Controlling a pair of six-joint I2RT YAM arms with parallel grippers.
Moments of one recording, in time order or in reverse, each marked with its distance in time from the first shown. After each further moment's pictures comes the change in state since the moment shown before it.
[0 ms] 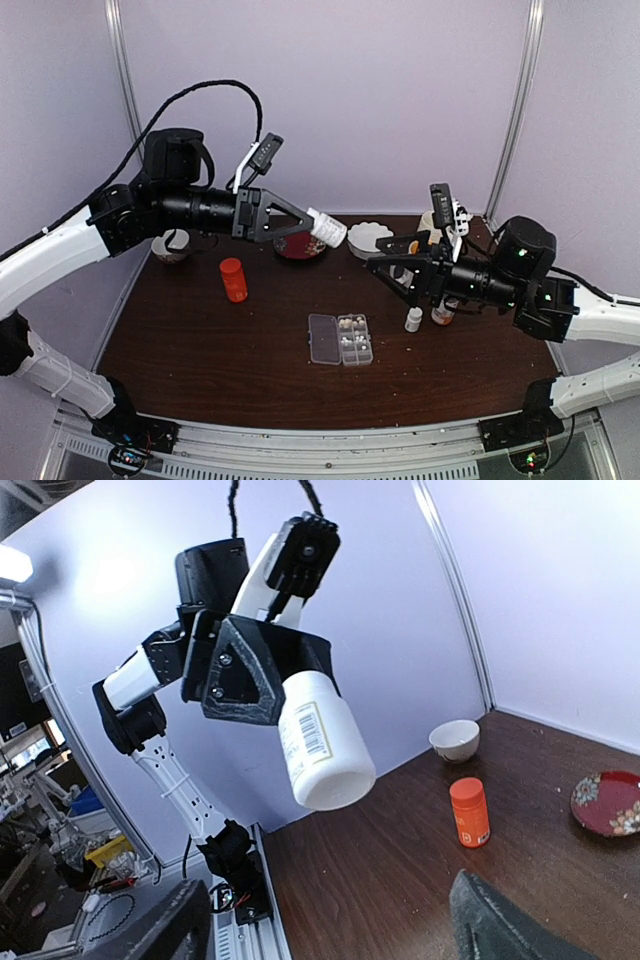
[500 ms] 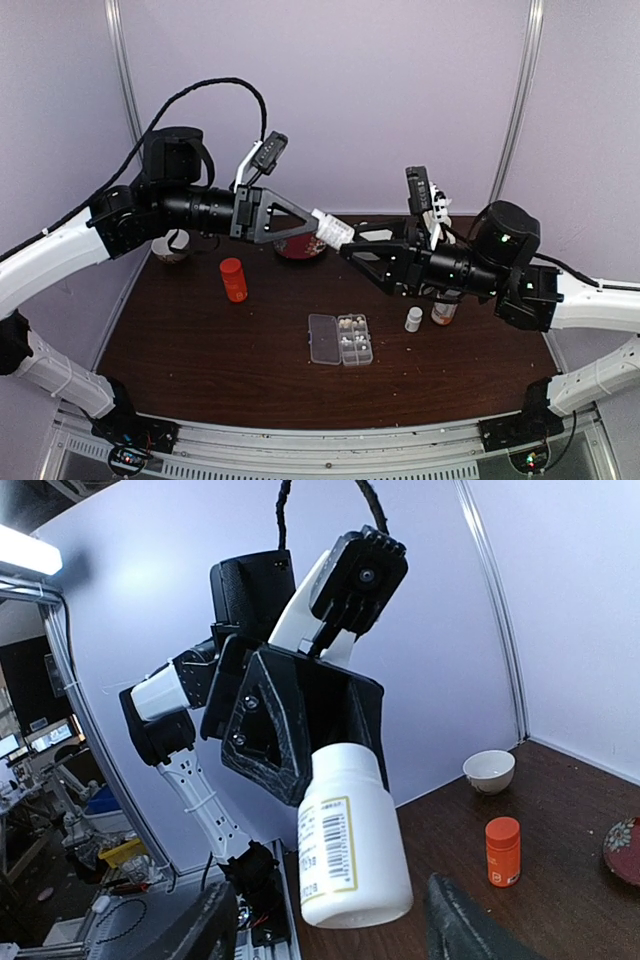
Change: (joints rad) left arm -0.030 -0.002 0.000 0.056 0.071 -0.060; right arm 0.062 0.142 0.131 0.077 -0.010 -0.038
